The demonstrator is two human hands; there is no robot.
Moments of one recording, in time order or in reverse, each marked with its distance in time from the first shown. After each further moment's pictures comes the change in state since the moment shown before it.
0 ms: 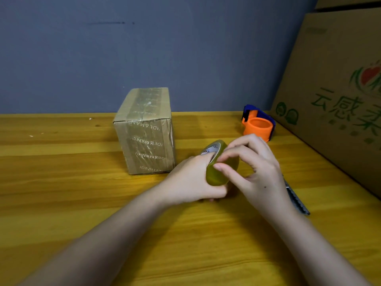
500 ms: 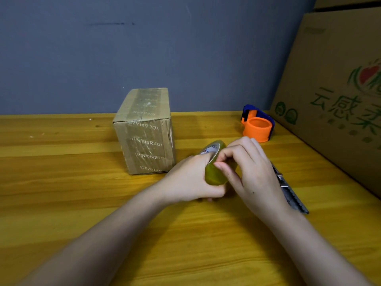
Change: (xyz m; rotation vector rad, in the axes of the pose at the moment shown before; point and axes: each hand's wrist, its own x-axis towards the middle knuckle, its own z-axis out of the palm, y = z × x) left_hand 0.000 0.003 -0.003 0.035 -0.034 -0.012; right_hand -0.001 -0.002 0.005 -0.153 -0.051 -0.074
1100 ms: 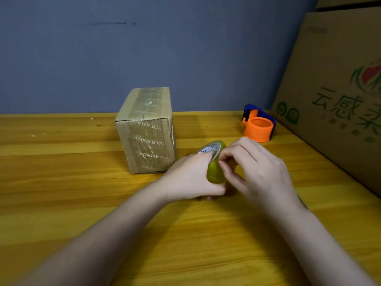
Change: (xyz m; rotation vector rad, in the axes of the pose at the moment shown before) left_hand 0.001 0.003 -0.004 0.148 -0.003 -0.044; right_hand 0.002 -0.005 -0.016 -0.244 -0.058 -0.101
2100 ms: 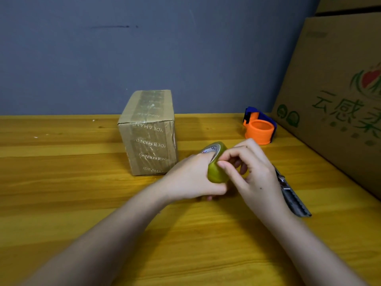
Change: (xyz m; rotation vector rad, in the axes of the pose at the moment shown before) left_hand 0.004 -0.004 0.000 -0.112 -0.009 0.017; right_hand -0.004 0.000 0.020 0.469 0.070 0.256
